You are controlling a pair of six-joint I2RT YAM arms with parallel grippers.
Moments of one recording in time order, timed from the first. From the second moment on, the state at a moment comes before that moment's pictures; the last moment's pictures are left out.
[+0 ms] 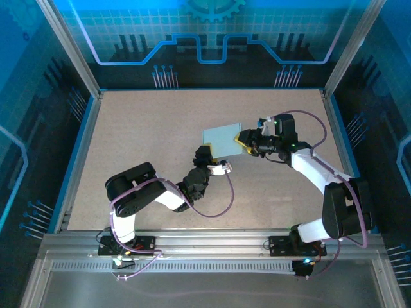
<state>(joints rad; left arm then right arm) -0.92 1.89 0.61 1.27 -0.74 1.19 0.20 1.43 0.88 -0.10 -0.79 0.92</state>
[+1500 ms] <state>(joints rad) -0.79 1.44 0.91 -0.44 -0.01 0.35 0.20 1.11 1.14 -0.72 -0.48 -0.02</state>
